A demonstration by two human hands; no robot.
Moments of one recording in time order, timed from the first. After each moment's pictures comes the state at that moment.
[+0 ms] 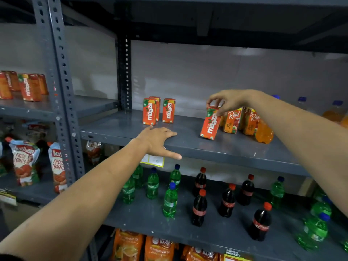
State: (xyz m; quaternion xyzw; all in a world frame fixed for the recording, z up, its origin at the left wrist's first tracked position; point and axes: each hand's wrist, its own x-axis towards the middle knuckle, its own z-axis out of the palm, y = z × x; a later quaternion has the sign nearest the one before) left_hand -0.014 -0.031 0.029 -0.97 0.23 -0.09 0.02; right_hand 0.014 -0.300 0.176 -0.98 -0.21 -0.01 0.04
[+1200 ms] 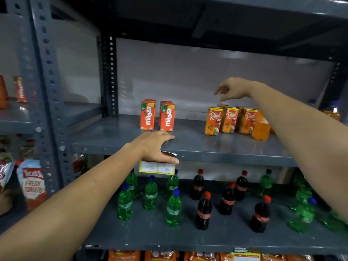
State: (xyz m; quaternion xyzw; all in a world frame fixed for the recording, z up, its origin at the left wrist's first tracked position) left_hand 0.019 0.013 0.024 -0.93 0.35 -0.11 -0.06; right_hand 0.018 -0.285 0.198 -0.99 -0.07 -0.14 0.00
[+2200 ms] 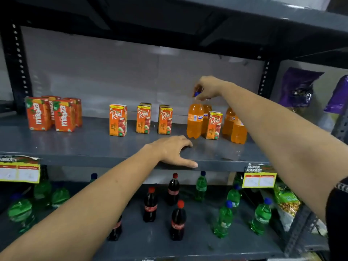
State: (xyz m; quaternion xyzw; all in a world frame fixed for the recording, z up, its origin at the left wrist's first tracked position) left_hand -0.026 -0.365 0.047 -0.89 0.44 -0.06 -0.05; right_hand 0.009 -0.545 0.207 -0.98 -0.08 -0.18 -0.01
